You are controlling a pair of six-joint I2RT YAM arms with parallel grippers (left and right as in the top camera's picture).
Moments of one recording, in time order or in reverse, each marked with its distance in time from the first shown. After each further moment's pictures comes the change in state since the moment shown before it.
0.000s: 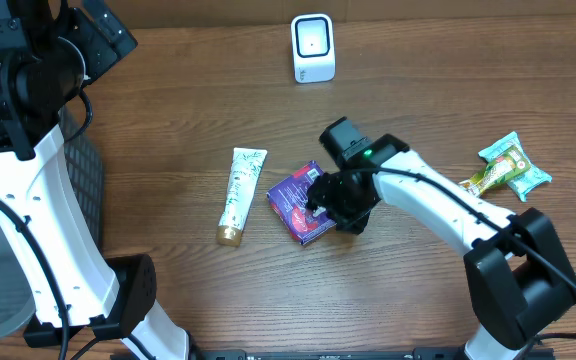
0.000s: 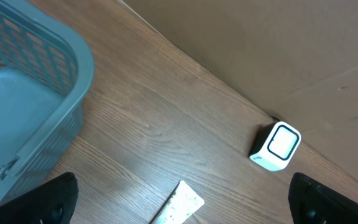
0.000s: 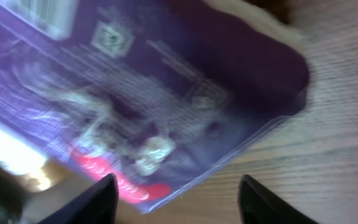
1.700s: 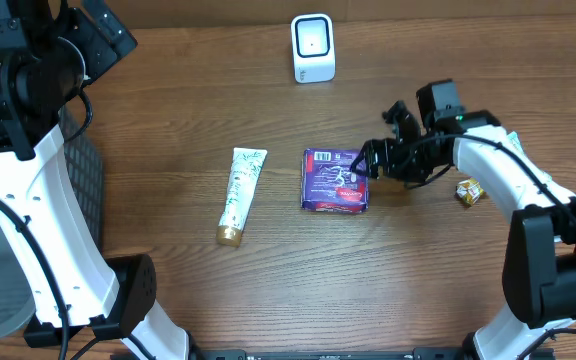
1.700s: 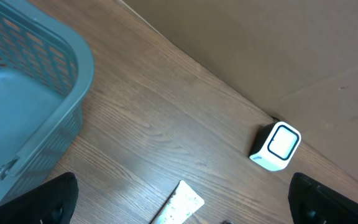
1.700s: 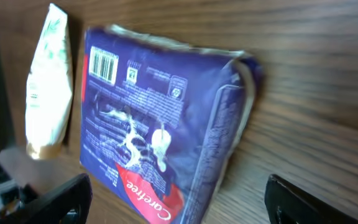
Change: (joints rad) left arm 0.000 0.000 0.000 0.000 0.000 0.000; right arm -0.425 0.003 -0.050 0.173 -0.253 -0.898
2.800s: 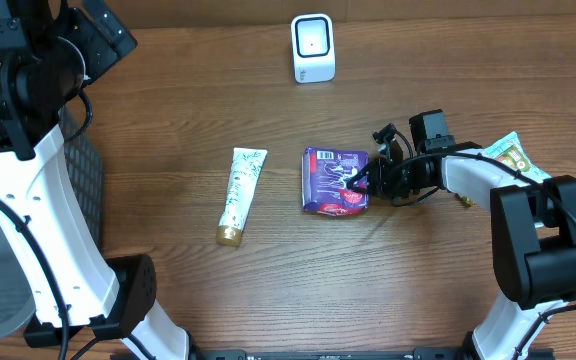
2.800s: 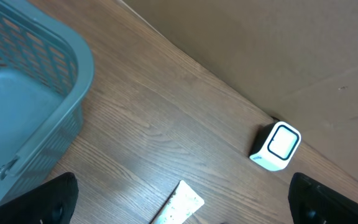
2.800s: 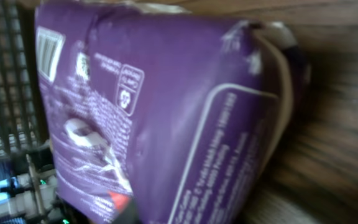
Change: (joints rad) left arm 0.000 0.000 0.000 0.000 0.000 0.000; right arm 0.000 0.093 -0.190 0.332 -0.217 0.090
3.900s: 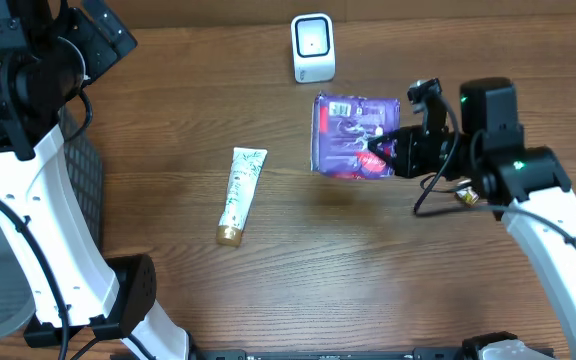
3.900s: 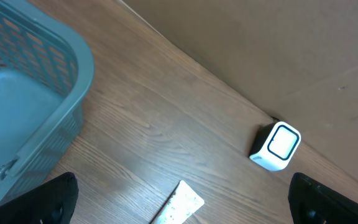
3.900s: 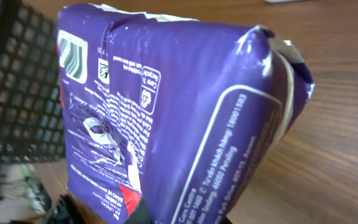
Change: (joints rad) left arm 0.000 0.000 0.000 0.000 0.000 0.000; right arm 0.044 -0.589 0.144 -0.286 0.200 -0.008
